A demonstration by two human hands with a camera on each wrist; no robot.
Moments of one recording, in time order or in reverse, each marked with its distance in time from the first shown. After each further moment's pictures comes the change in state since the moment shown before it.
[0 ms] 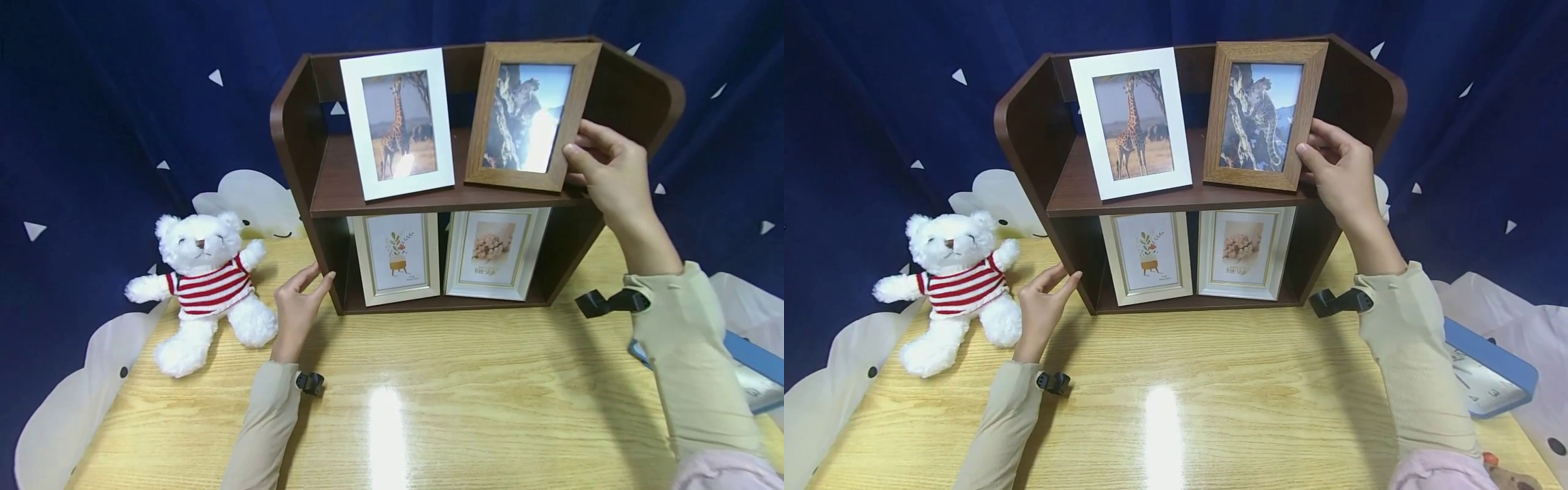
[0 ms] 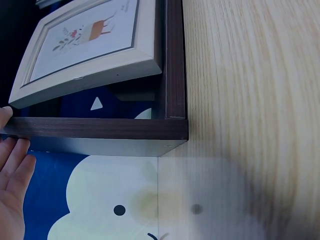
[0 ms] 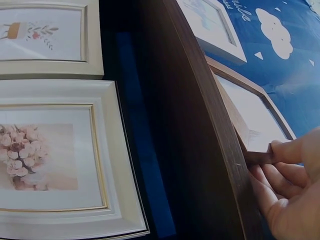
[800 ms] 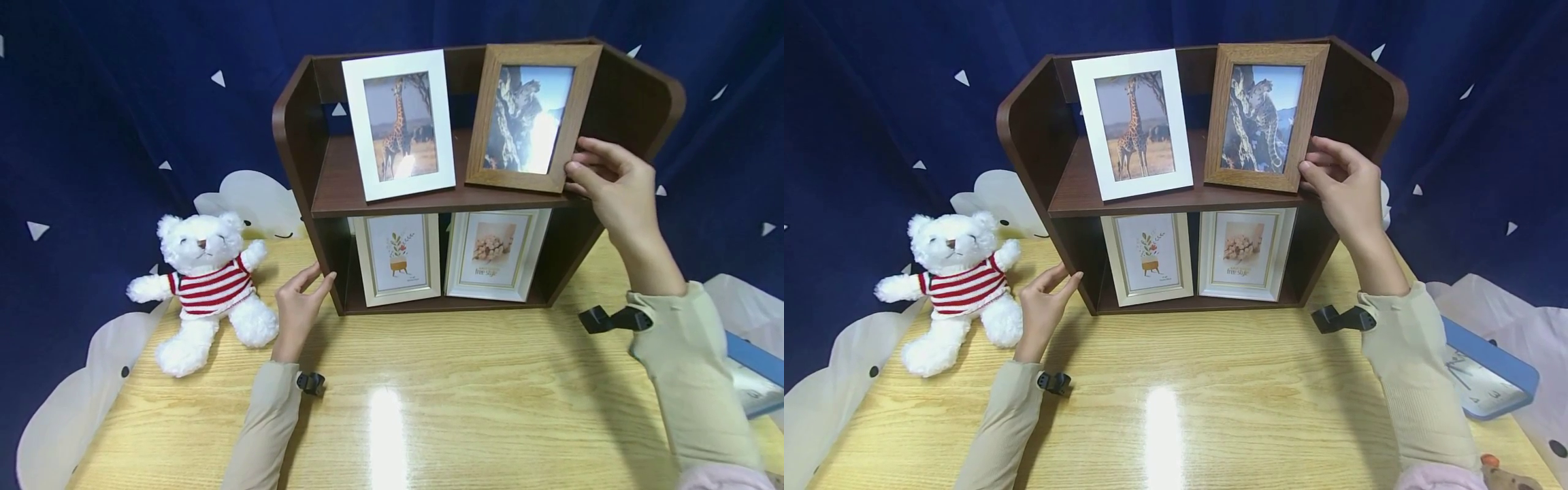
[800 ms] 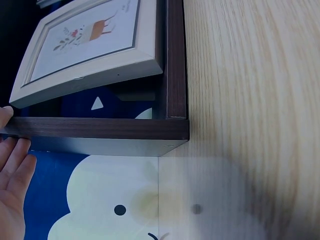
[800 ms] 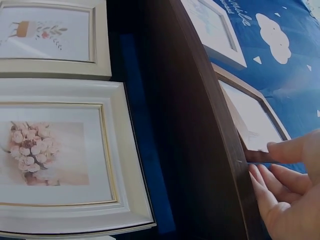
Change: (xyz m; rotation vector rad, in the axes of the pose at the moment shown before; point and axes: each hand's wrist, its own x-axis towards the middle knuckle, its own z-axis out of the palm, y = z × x) left_hand 0.000 -0.001 0.001 0.001 -0.005 -0.006; right_hand -0.020 0.006 -0.003 0.152 0.018 -0.029
